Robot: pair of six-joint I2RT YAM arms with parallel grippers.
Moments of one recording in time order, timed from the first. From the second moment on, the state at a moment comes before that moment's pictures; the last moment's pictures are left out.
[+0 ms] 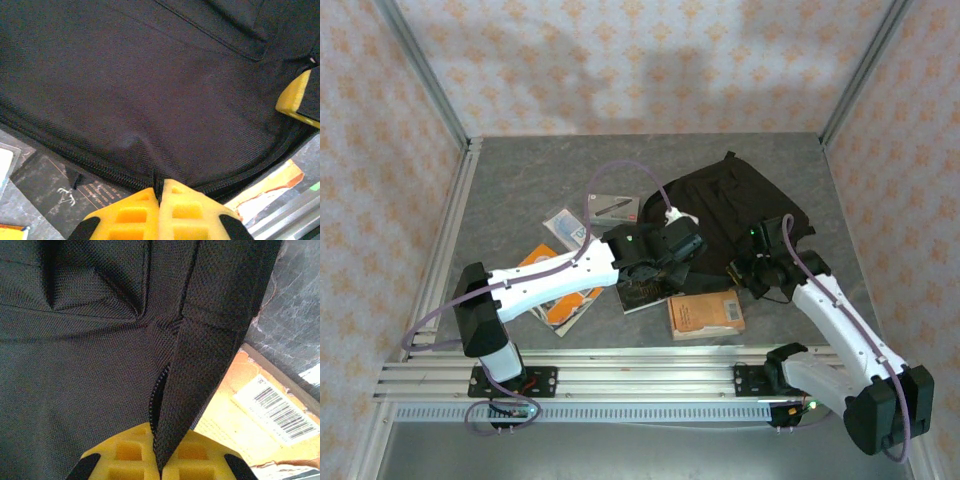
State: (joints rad) left arm -1.05 1.69 1.57 -0.90 -0.30 -0.57; right arm 0.30 0.98 0.77 -0.87 -0.15 1.21
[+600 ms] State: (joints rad) left arm -0.93 1.62 1.44 -0.83 -0.31 -0.54; right arm 0.31 1.09 0.85 -0.89 -0.02 1.01
